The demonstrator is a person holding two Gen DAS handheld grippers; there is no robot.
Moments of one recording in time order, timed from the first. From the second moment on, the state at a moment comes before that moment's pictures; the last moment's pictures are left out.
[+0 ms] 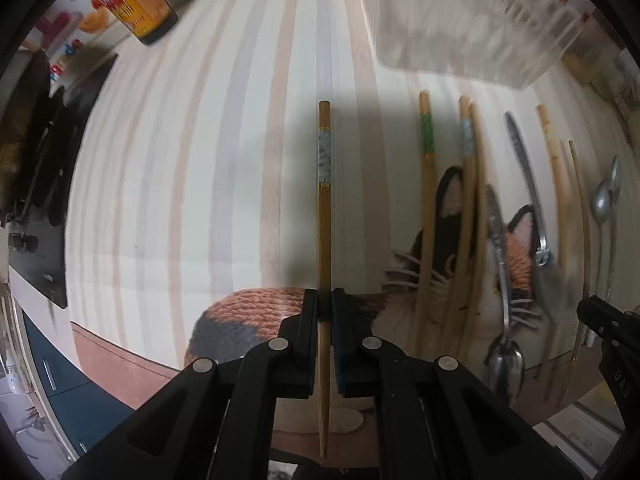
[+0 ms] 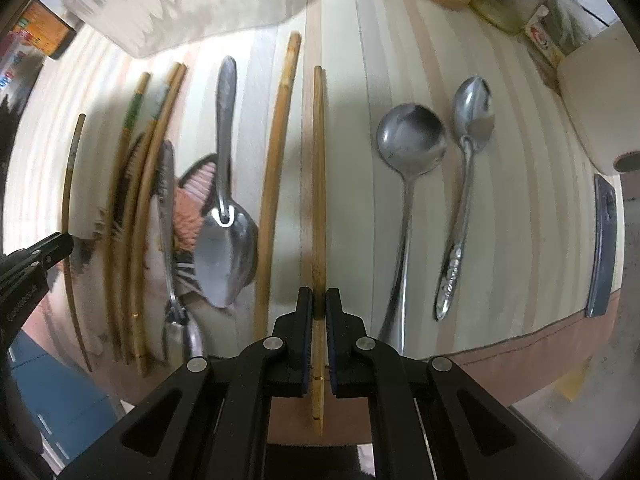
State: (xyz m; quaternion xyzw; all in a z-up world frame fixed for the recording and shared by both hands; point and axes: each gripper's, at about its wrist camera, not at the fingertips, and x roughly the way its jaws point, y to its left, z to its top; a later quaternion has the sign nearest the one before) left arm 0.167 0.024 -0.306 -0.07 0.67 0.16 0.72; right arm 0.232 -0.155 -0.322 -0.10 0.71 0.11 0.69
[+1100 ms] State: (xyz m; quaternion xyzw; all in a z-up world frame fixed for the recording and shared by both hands) left arm 0.401 0.087 -0.151 -0.19 0.58 0.08 0.79; right arm 0.464 -0.093 -0.181 0.05 0.63 0.21 0.74
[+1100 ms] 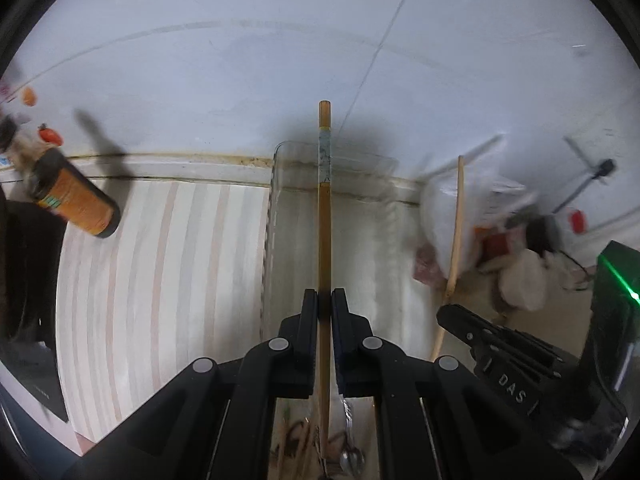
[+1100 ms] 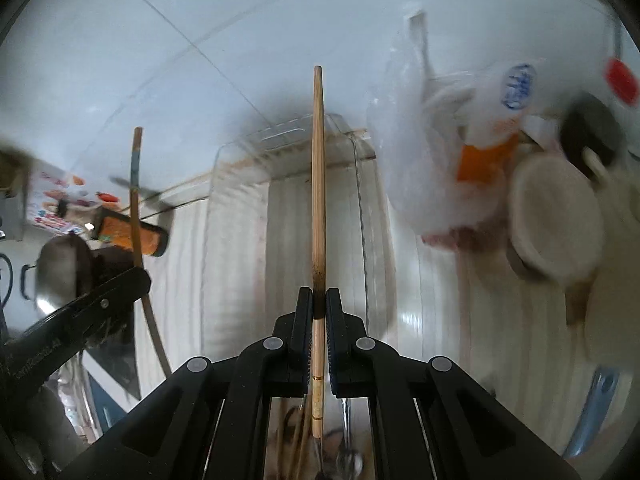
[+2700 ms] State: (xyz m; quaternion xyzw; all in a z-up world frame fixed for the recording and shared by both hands) left arm 0.218 0.011 -0.316 -0.10 0.68 0.10 0.72; right arm 0.268 -0.198 -0.291 0.05 0.67 0.11 0.73
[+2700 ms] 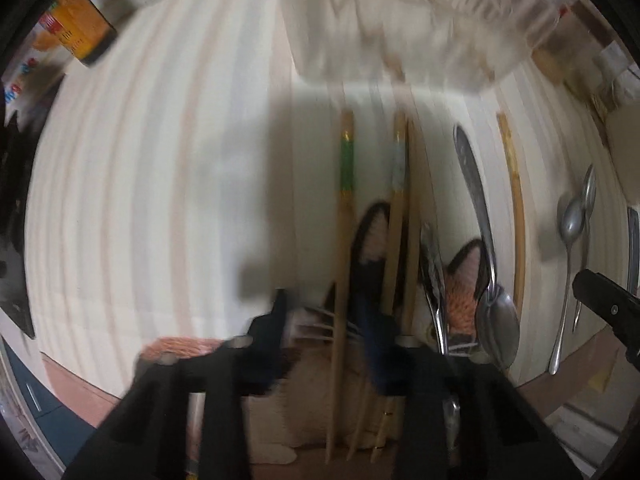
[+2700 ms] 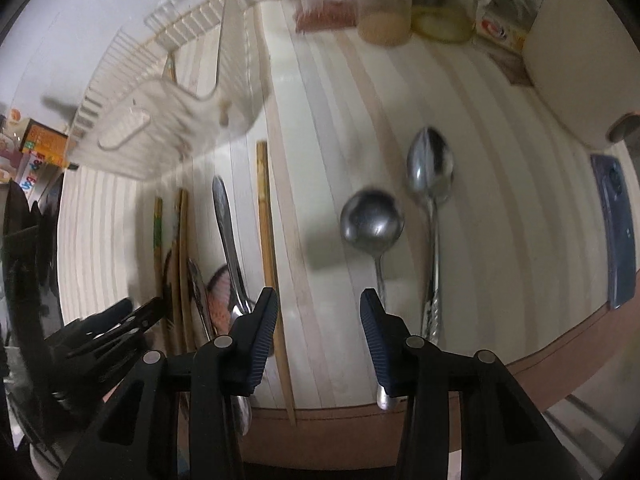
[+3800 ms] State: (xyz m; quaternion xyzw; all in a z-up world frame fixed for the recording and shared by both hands) left arm 0.180 0.030 -0.317 -0.12 0.67 0.12 0.72; right arm 0.238 -0.167 -0.335 -0.09 0.71 0.09 0.70
